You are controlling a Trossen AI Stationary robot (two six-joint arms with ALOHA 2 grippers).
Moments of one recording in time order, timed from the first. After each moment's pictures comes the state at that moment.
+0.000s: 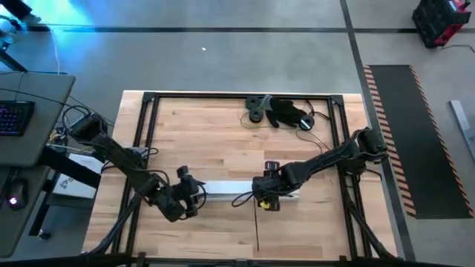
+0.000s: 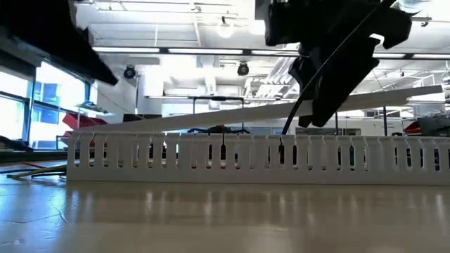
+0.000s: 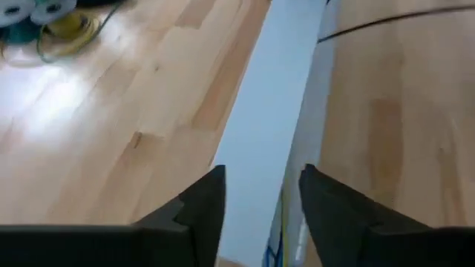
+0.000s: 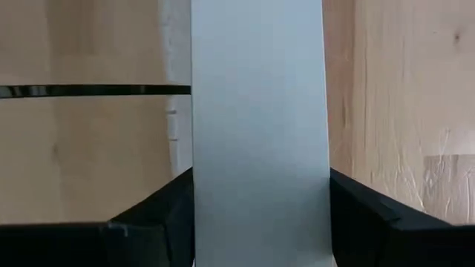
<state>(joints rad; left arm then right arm) -0.72 1.41 0.74 -0.34 -0.78 -0.77 0.34 1.82 1.30 -0.80 0.16 0.33</state>
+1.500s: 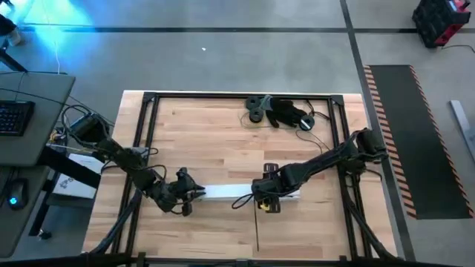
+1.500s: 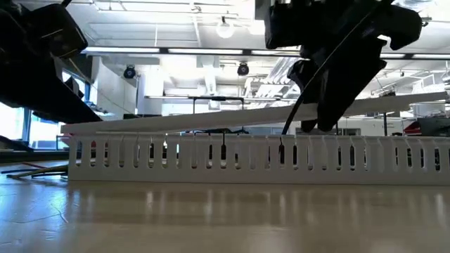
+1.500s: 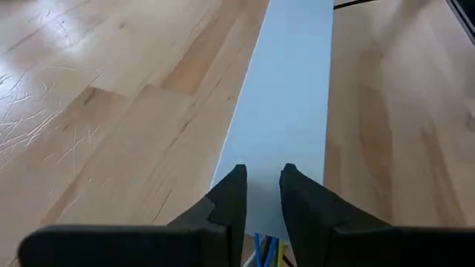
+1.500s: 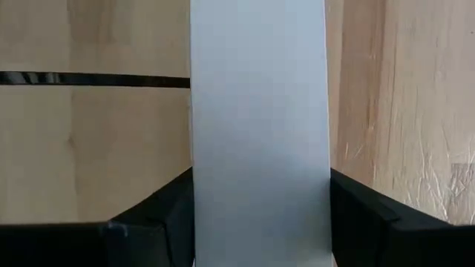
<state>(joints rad) -0.72 1.42 0.40 0.26 -0.70 -0.72 0.35 1.84 1.29 -0.79 0.12 0.31</state>
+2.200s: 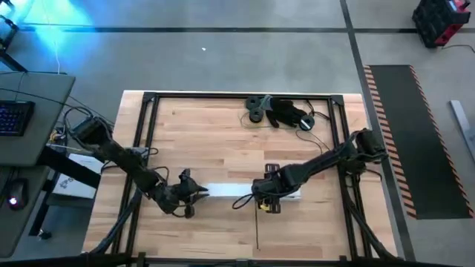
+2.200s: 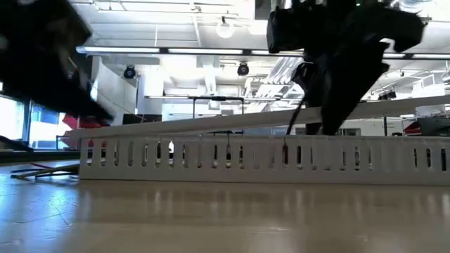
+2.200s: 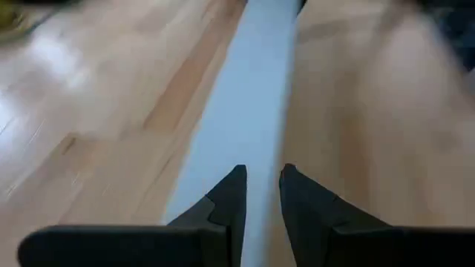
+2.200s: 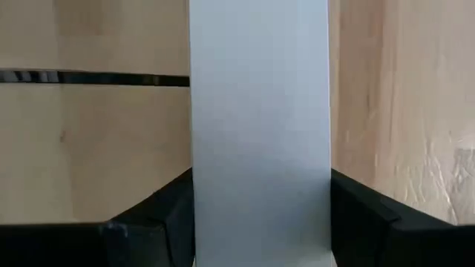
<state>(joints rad) -0.70 1.44 0.47 0.35 -0.71 -0.58 0.35 1.85 1.29 -0.80 0.12 0.34</state>
